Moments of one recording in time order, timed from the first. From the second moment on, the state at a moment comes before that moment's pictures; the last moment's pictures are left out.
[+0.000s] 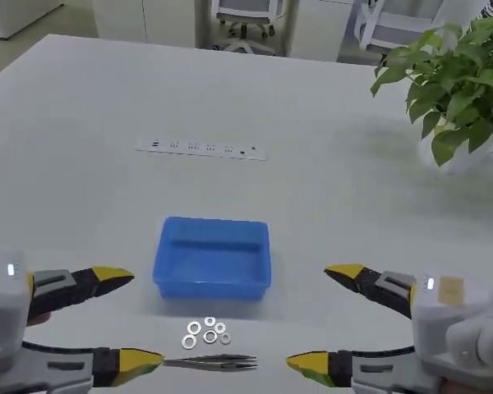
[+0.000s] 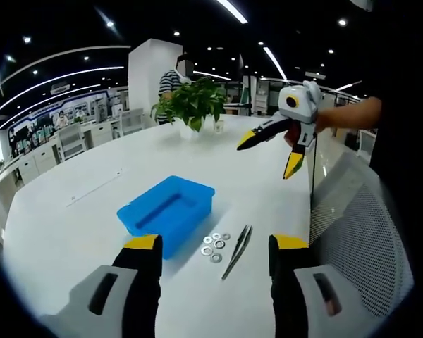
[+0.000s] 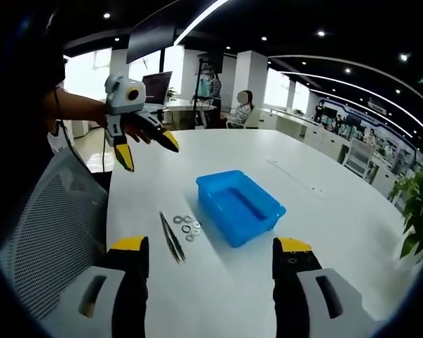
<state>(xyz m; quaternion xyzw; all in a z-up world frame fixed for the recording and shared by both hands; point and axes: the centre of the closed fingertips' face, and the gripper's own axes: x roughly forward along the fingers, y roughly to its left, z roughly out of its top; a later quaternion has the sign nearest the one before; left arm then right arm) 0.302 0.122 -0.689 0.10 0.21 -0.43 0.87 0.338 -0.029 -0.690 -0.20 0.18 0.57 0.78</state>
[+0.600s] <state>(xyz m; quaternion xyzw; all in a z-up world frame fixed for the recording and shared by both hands) 0.298 0.113 -0.715 0.12 0.24 -0.47 0.84 0.333 -0.006 -0.715 -0.26 0.18 0.63 0.71</state>
